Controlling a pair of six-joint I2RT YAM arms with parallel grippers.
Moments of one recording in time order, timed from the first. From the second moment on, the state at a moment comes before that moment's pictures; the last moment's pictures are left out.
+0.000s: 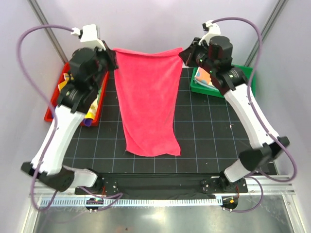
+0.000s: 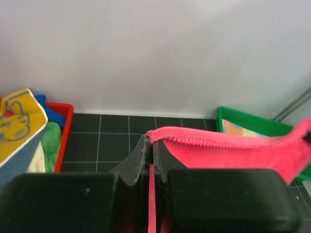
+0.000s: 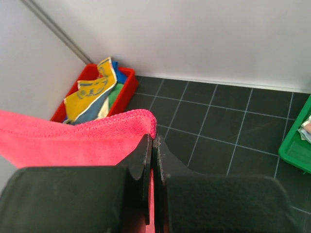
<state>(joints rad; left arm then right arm) -0.53 1.30 1.79 -0.47 -0.39 -0.20 0.43 1.52 1.85 -0.46 -0.05 0.38</state>
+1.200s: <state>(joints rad) -0.12 2.21 2.13 -0.18 0.19 -0.47 0.20 2.31 2.21 -0.10 -0.21 0.48</state>
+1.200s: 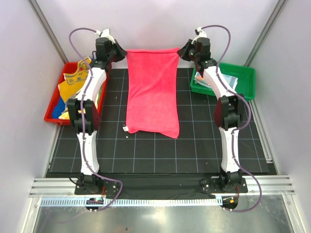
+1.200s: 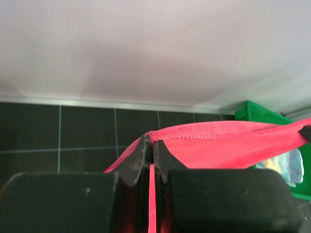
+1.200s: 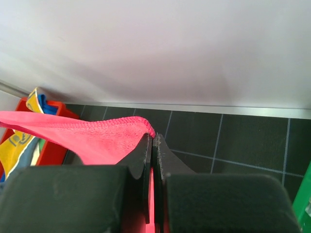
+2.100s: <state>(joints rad) -0.11 2.23 1.94 -0.01 0.18 -0.48 0.19 2.35 1.97 0.11 -0.24 0.54</state>
